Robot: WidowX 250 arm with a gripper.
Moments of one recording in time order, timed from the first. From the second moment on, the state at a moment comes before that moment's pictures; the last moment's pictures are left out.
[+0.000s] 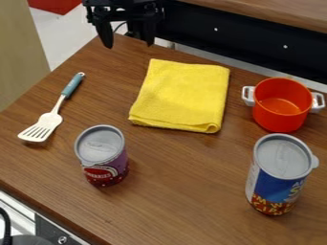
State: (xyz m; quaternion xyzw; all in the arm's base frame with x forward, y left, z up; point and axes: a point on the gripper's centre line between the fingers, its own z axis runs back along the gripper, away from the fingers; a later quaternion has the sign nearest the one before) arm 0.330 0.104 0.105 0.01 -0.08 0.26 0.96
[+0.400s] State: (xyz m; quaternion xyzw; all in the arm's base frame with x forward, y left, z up) arm 0.317 0.103 0.087 0.01 -0.04 0.13 0.99
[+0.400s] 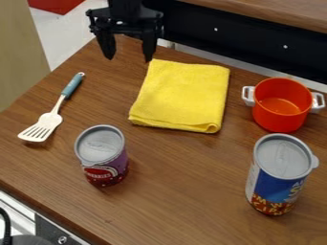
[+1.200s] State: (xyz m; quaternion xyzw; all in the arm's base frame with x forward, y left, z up) arm 0.295 0.130 0.069 0.08 -0.05 -0.29 0.95
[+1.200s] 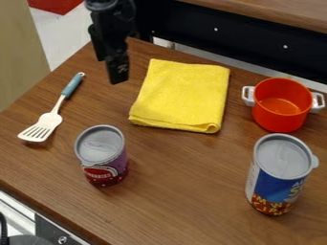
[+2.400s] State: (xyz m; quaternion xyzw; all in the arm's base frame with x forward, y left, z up) arm 0.190 0.149 0.017 0.05 -0.03 -0.62 0.78
